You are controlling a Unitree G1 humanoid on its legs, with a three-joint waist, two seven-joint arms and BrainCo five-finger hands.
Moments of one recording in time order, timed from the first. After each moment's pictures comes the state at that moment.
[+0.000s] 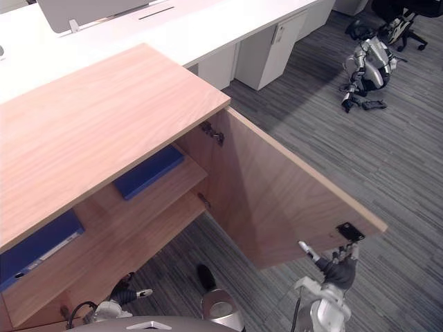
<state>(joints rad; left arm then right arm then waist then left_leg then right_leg) 0.09 0.06 -0.12 1.00 0.19 -0.13 0.15 0.48 -0.09 -0.27 -0.08 0.35 -0.25 -0.27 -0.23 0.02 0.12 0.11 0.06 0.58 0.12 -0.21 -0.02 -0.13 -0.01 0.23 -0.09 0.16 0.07</state>
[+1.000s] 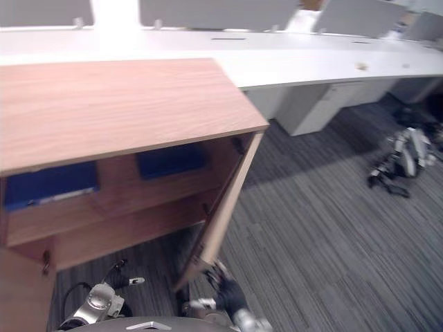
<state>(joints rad) -0.02 0.14 -0.13 1.04 0.23 -0.10 0.15 0.42 -0.32 0.48 -0.17 0.34 -0.07 0.02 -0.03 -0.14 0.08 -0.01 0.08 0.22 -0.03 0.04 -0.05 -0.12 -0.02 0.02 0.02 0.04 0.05</state>
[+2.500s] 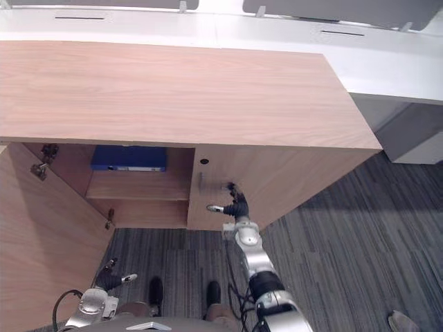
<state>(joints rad) 0.05 0.13 -0.04 0.95 0.15 -0.13 0.17 -0.15 -0.11 0.10 0.57 0.14 -0.16 -0.16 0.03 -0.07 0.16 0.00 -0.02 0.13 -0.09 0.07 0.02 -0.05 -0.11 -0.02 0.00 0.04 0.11</state>
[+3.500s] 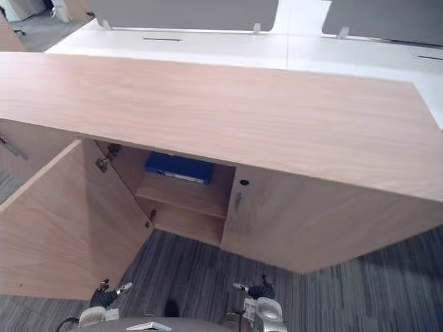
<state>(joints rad) 0.12 0.04 0.10 0.98 -0.04 -0.12 0.21 0.02 -0.07 -0.19 0.96 0.04 -0.09 -0.20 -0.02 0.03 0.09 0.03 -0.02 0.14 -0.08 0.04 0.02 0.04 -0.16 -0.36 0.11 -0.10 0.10</state>
